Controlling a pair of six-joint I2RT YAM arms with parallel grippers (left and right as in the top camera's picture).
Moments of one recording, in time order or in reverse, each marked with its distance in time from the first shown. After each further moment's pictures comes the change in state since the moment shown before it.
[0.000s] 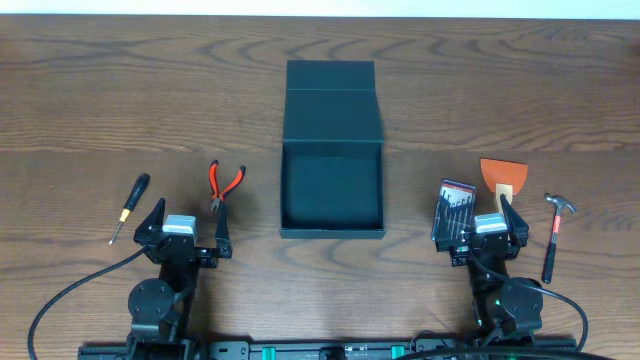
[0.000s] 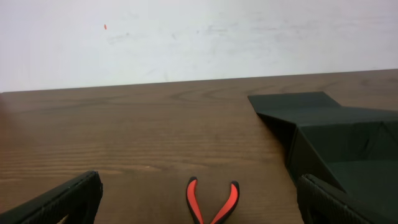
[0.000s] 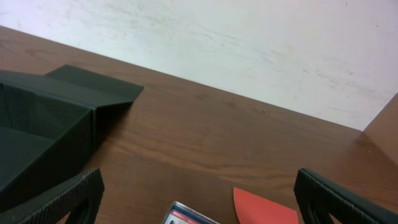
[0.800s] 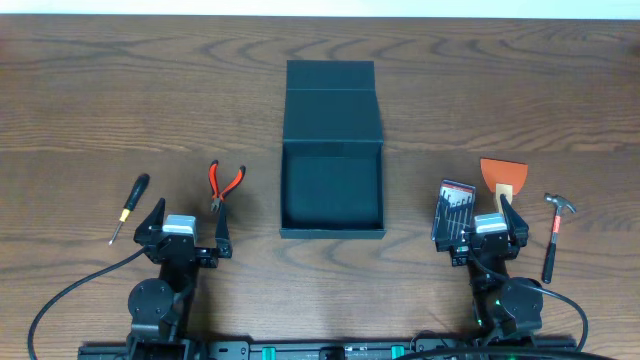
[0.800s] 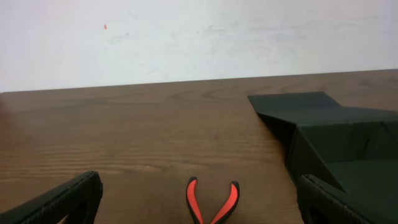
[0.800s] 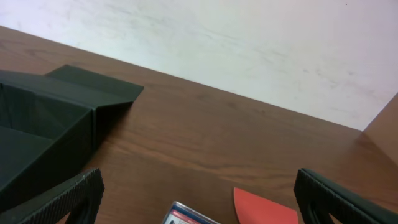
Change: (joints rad) left arm 0.000 0.000 0.000 0.000 0.000 0.000; right arm 0.000 0.000 0.000 0.000 0.000 0.000
